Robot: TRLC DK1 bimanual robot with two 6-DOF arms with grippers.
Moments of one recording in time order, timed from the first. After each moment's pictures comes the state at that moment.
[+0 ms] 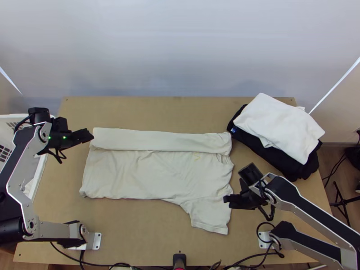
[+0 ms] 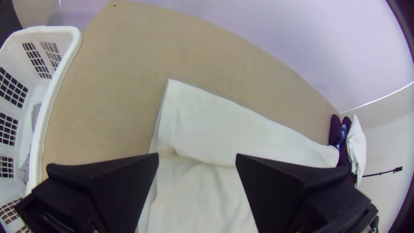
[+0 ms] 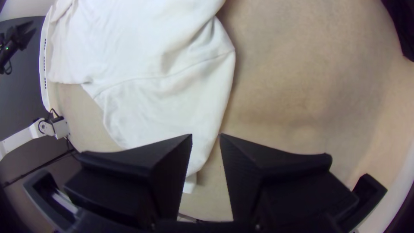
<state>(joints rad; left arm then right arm) 0.31 1.48 1.18 -0.75 0.37 -0.03 0.64 1.06 0.62 -0.91 -0.29 0.64</state>
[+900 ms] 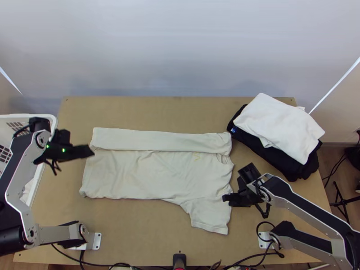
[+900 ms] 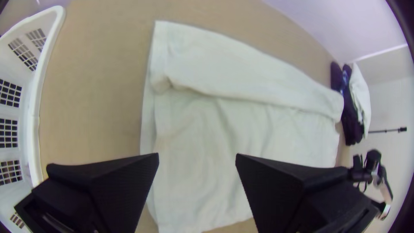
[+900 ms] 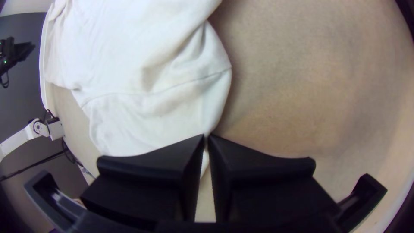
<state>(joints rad) 0.34 1.41 1.10 -0.98 0.37 0.23 0.58 1.17 0.53 -0.72 -0.30 0.55</state>
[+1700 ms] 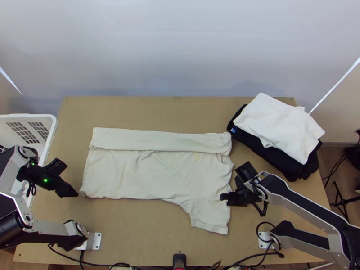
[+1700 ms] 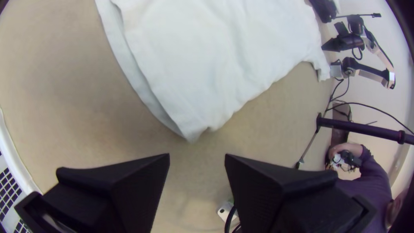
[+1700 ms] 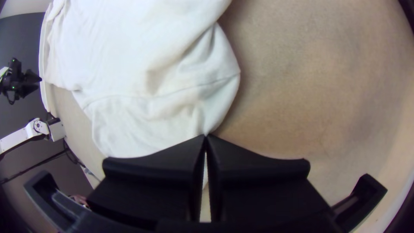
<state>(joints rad) 0.64 1.50 1.00 -1.36 0.24 1.15 0.60 1.23 0.54 -0.71 -0.31 0.57</state>
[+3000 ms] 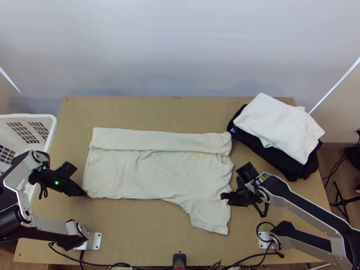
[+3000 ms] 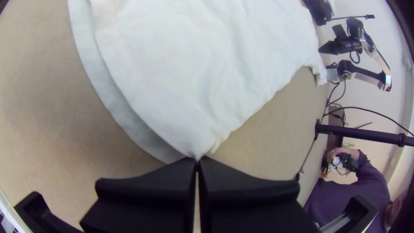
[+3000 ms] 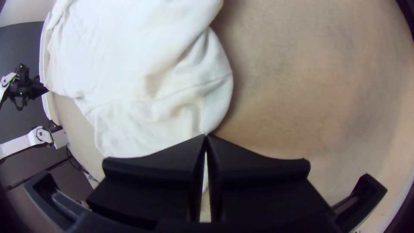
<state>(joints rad) 0.58 1.55 0.88 -1.22 0.33 1.12 0.60 1.18 0.55 -0.72 -0.30 0.63</state>
